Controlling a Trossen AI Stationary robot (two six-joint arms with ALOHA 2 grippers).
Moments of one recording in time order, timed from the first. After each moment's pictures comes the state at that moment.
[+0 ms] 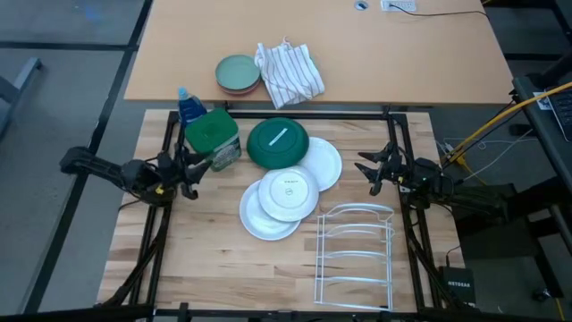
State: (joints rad) left arm -0.29 0.35 0.15 0.59 -0.68 0.14; right arm -0.26 0.00 0.01 0.05 0.10 -0.03
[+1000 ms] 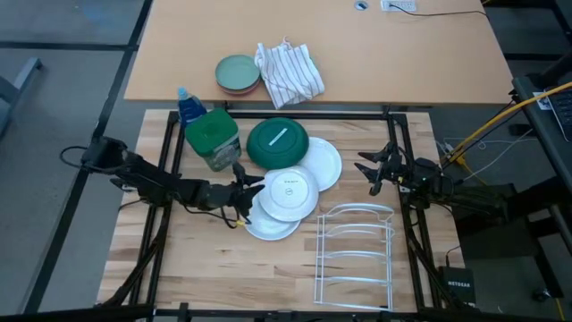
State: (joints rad) left arm -0.22 1.45 0.49 0.58 -0.73 0.76; right arm -0.26 0.00 0.01 0.05 0.10 -0.03
